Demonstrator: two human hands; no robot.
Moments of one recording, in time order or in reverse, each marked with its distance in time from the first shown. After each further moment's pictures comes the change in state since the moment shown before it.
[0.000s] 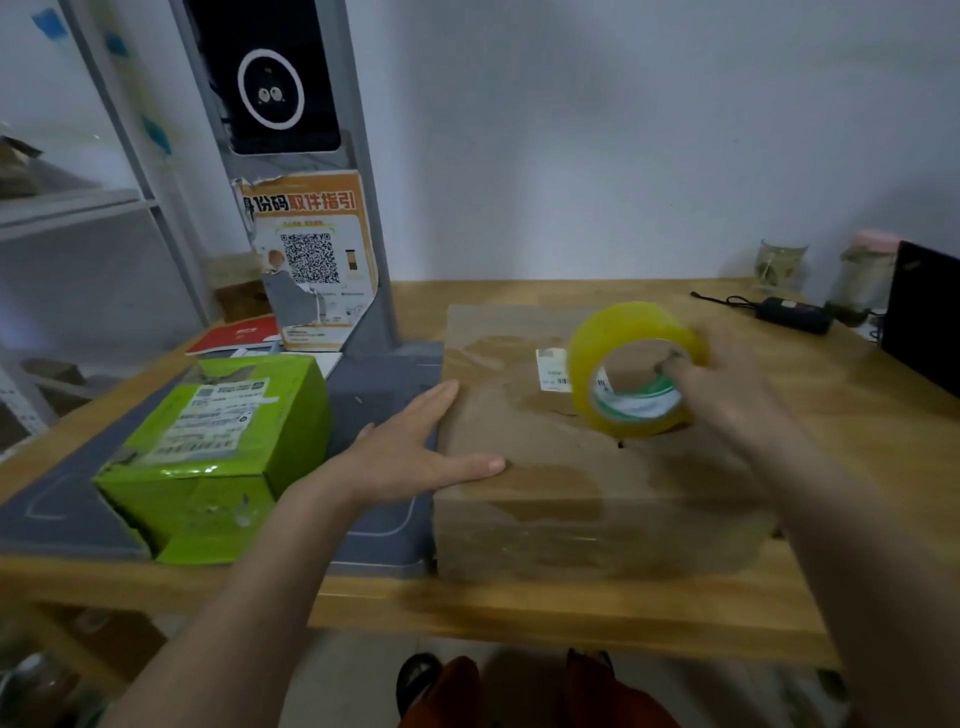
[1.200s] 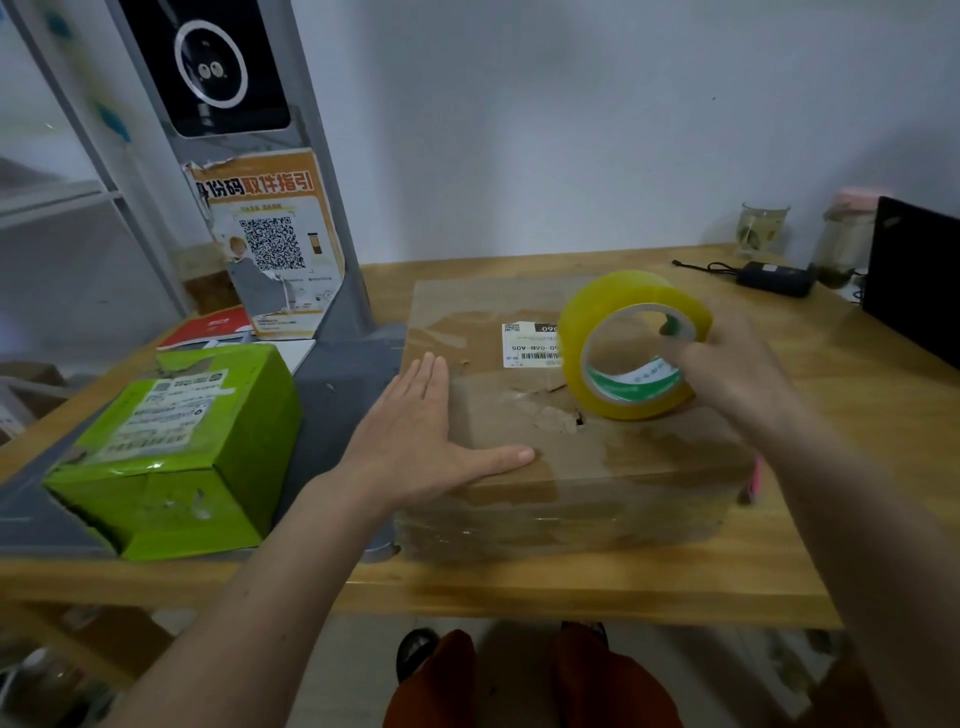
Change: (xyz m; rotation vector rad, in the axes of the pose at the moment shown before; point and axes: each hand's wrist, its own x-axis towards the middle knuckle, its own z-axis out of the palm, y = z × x) left_hand 0.002 0.053 0.036 0.492 0.118 -0.006; right_hand 0.000 0.026 -0.023 0.060 -0.022 0.030
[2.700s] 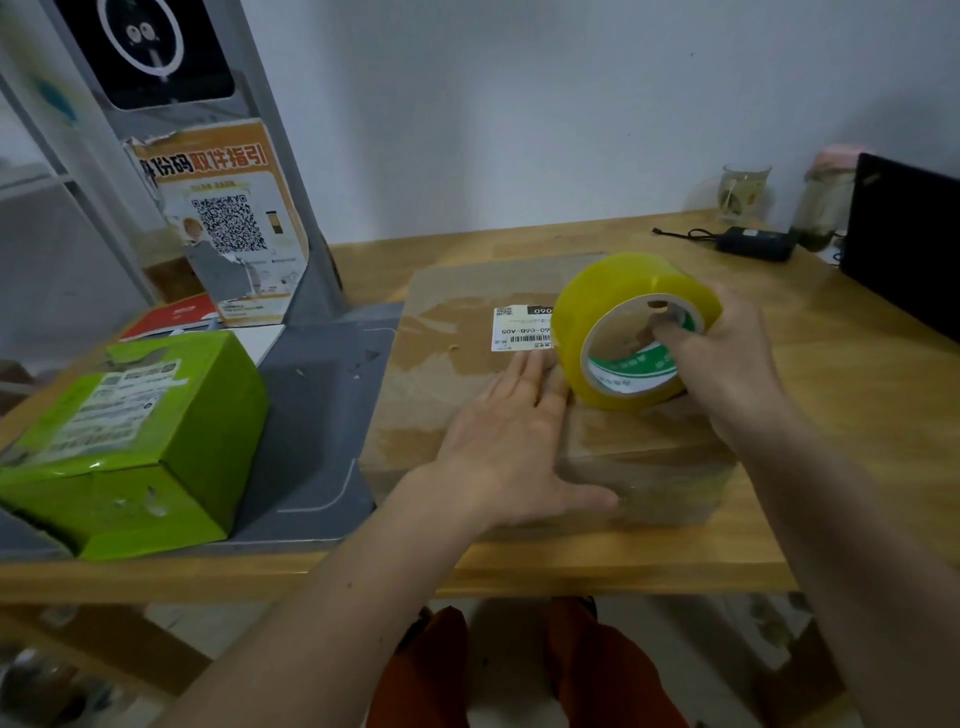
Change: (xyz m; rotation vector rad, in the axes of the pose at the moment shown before) left_hand 0.015 0.081 0.036 0.139 -0.014 0.315; right_hand -0.016 0.016 -0.003 0.287 0.141 -0.036
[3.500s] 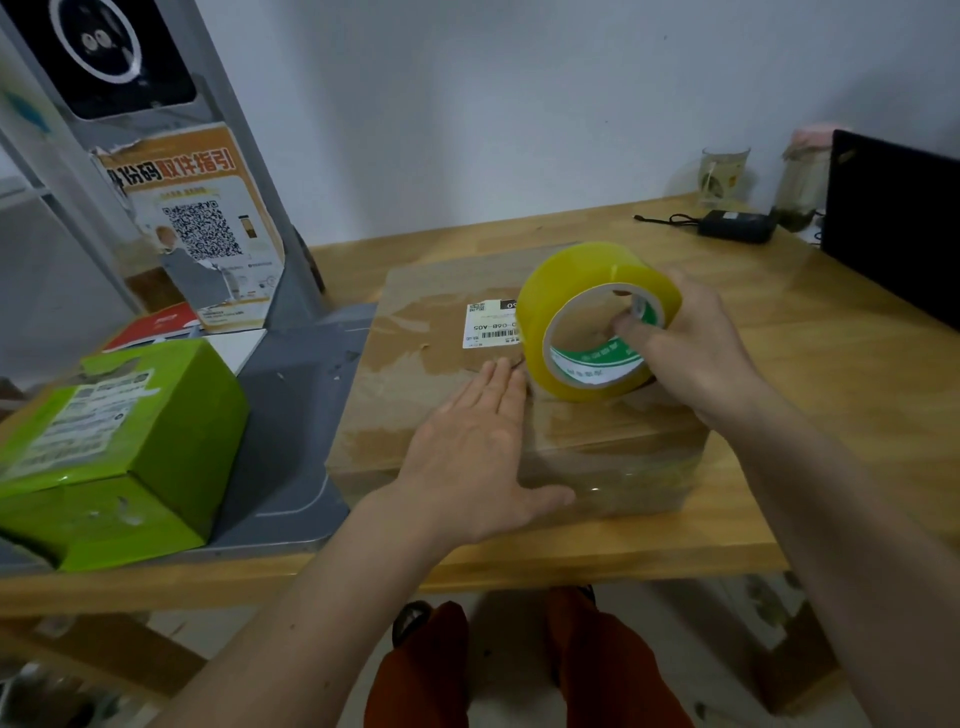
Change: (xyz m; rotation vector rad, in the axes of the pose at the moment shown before) left_hand -0.014 0.007 0.000 0.033 0.040 -0.005; right_hand 0.008 0.013 -0.014 -0.046 -0.130 -0.075
